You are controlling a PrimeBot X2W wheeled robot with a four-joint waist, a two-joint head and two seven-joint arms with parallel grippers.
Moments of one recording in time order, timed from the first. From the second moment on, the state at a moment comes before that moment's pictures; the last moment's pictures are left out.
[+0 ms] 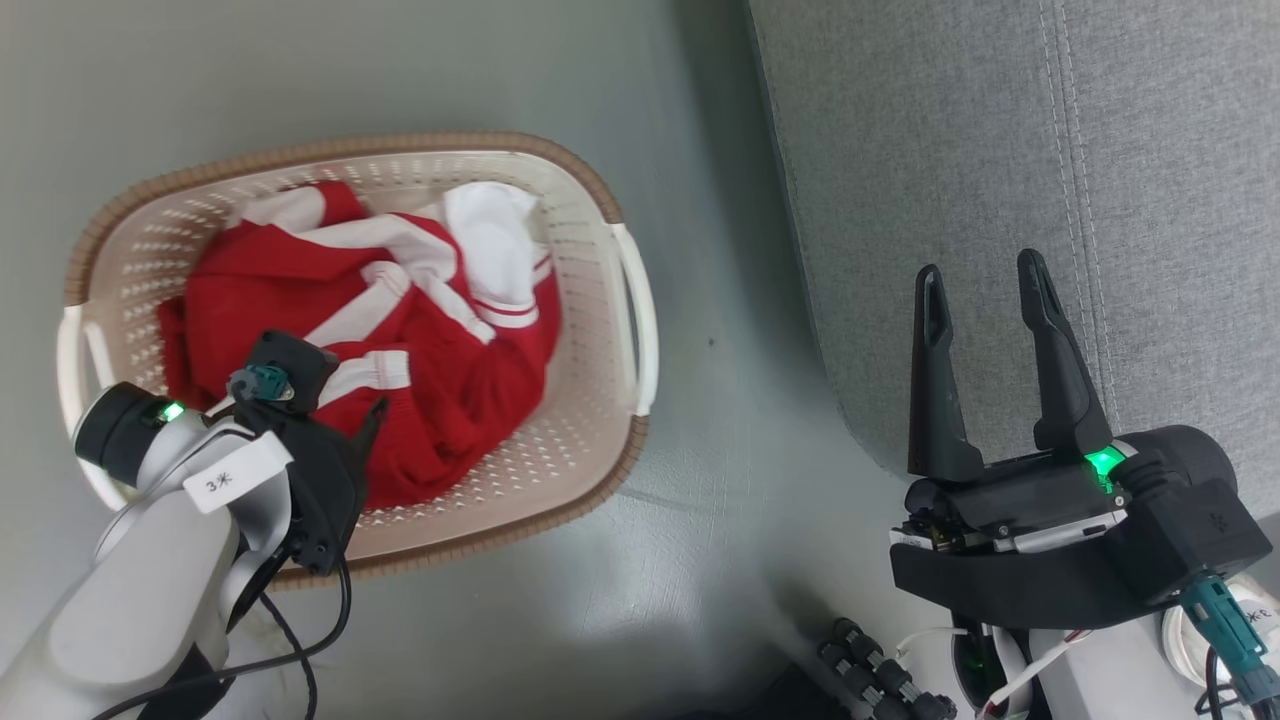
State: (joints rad) left arm -0.65 0.43 -0.60 0.54 -0.43 -0.12 0.25; right arm -0.25 -0.05 0.29 -0.20 0.19 -0.12 -0.26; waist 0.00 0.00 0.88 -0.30
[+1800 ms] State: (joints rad) left arm -0.53 0.28 -0.61 0.15 -0.74 -0.12 -0.19; right arm -0.46 -0.07 0.60 0.29 0.00 0.08 -0.26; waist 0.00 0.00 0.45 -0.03
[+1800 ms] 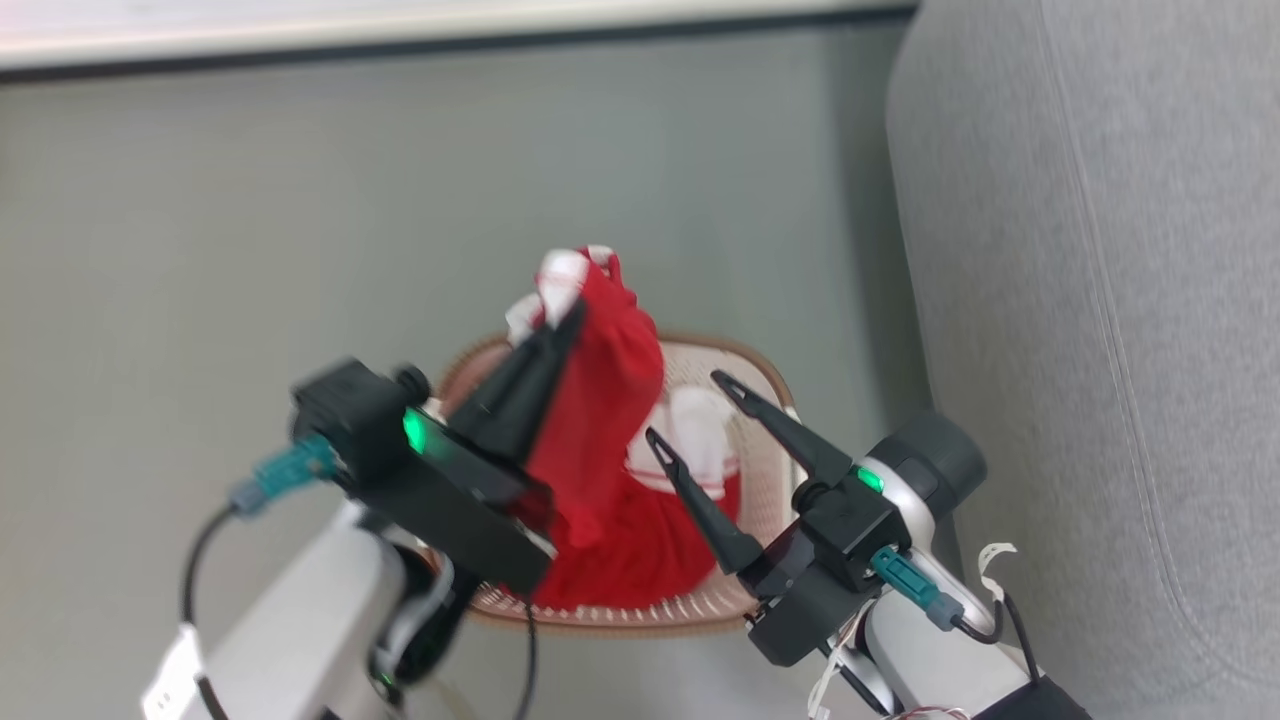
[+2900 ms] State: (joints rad) left arm -0.25 0.37 -0.72 -0.16 -0.71 -0.04 -0.12; right arm -0.35 -0.09 0.67 0.19 0.17 0.11 -0.26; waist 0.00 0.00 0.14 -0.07
